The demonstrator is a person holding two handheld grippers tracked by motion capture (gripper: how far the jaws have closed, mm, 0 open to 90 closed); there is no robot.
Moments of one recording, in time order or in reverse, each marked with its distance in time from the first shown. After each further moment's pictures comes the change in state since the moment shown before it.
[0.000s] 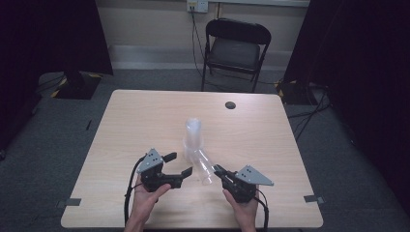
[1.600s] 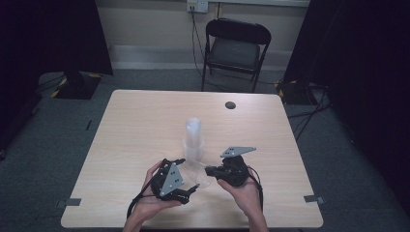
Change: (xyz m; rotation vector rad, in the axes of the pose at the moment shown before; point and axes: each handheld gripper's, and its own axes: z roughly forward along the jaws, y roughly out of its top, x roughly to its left) left arm -0.032 -0.014 0.017 0.134 0.041 0.499; right arm -0.007 0.051 0.033 0.457 0.179 0.050
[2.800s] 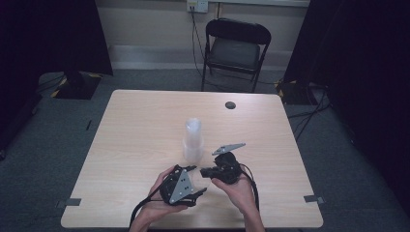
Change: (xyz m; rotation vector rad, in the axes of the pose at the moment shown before) left arm -0.021 0.002 0.015 -0.004 -0.052 0.078; right arm -0.001 0.007 0.021 0.105 0.021 0.042
